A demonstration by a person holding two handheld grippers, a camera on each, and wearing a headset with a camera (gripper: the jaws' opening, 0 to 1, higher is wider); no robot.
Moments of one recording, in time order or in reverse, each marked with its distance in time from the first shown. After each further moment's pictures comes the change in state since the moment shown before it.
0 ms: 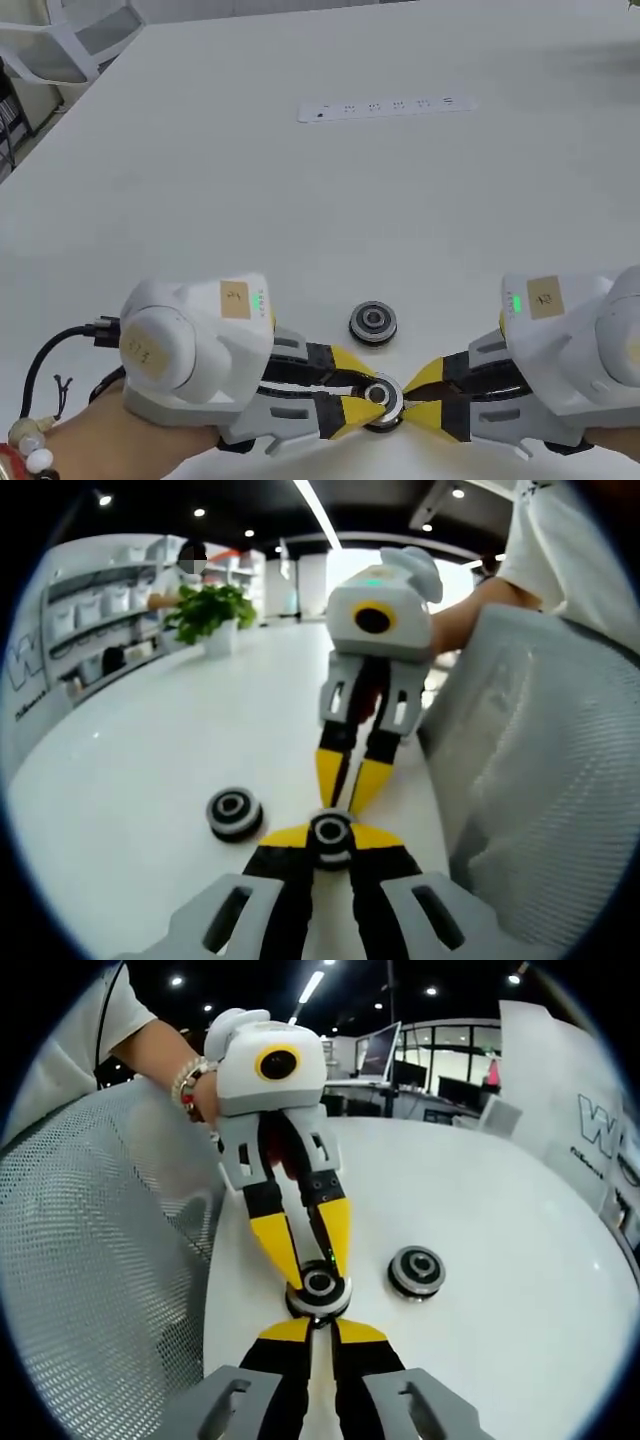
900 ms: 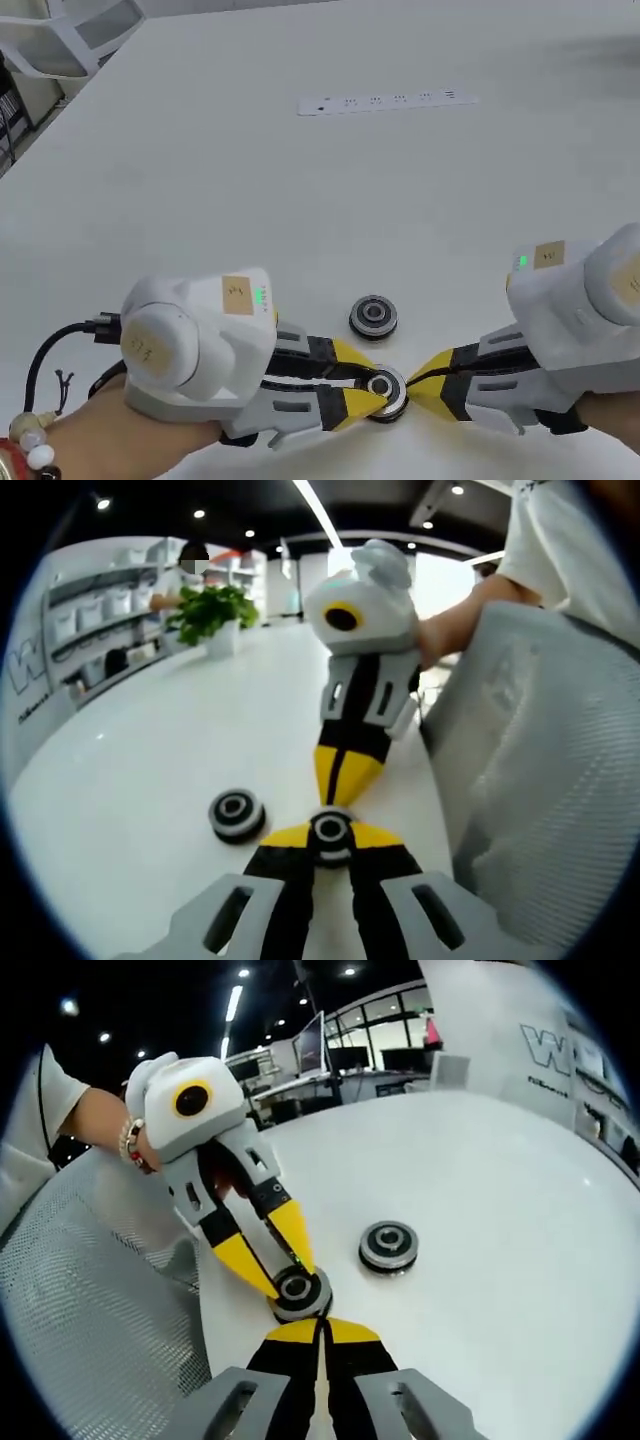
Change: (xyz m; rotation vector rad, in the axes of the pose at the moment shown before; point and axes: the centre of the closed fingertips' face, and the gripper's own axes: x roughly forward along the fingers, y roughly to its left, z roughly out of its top) left arm 0.002 0.001 0.001 0.012 0.005 0.019; right arm -0.004 -0.013 -0.003 0.319 -0.014 -0.045
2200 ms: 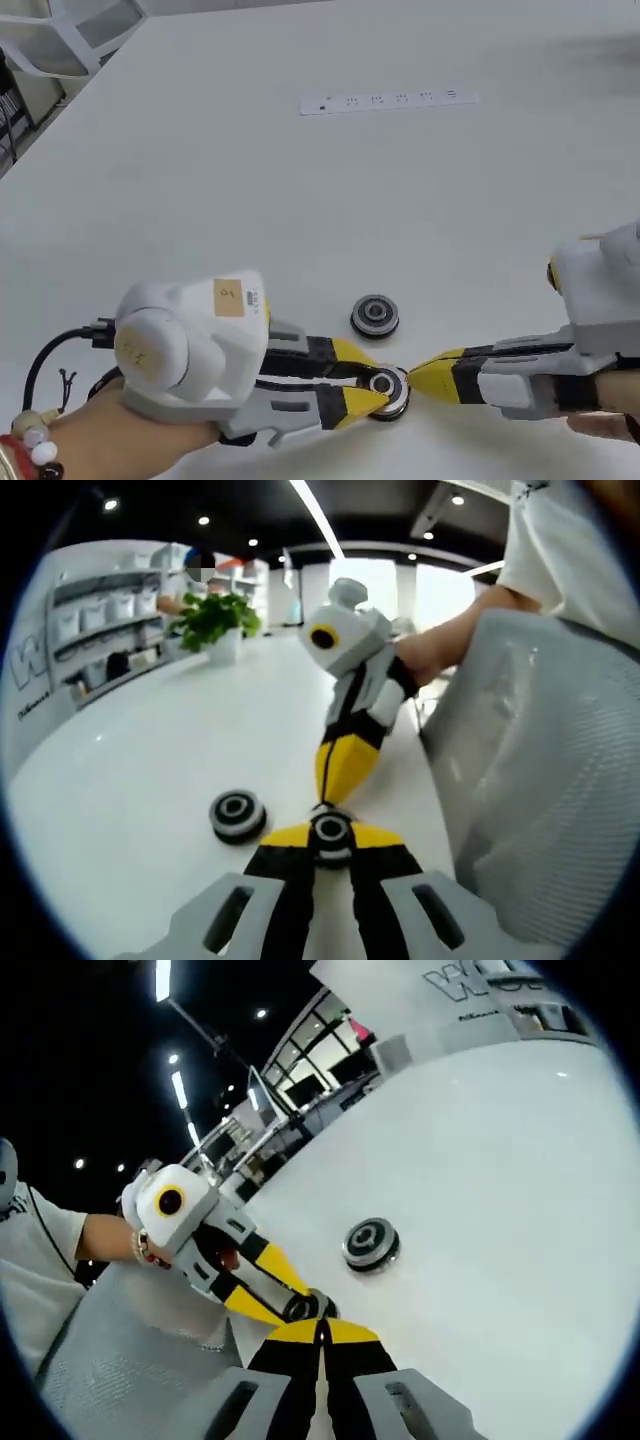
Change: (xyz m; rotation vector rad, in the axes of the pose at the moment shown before) left arm -0.001 0.002 0.000 -0.016 -0.056 -0.007; right arm -0.008 -0.002 0.012 0.457 -0.185 0.139
